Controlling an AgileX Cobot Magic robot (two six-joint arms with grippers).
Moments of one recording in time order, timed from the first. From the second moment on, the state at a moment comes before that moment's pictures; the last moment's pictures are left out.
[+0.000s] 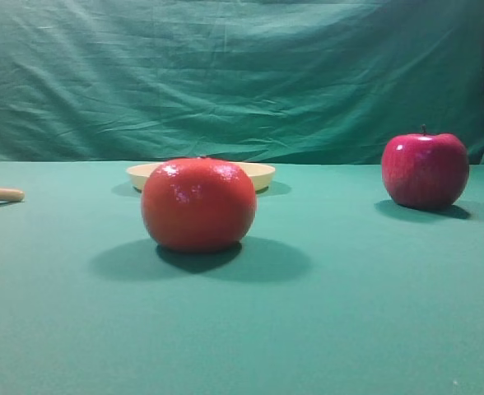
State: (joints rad) left arm -0.07 -0.02 0.02 -0.18 0.35 0.16; right arm 0.16 0.81 -0.52 0.01 0.44 -0.10
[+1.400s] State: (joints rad) left arm -0.07 -0.02 0.02 -0.18 0.35 0.16; right arm 0.24 1.61 -1.17 0.06 0.73 -0.18
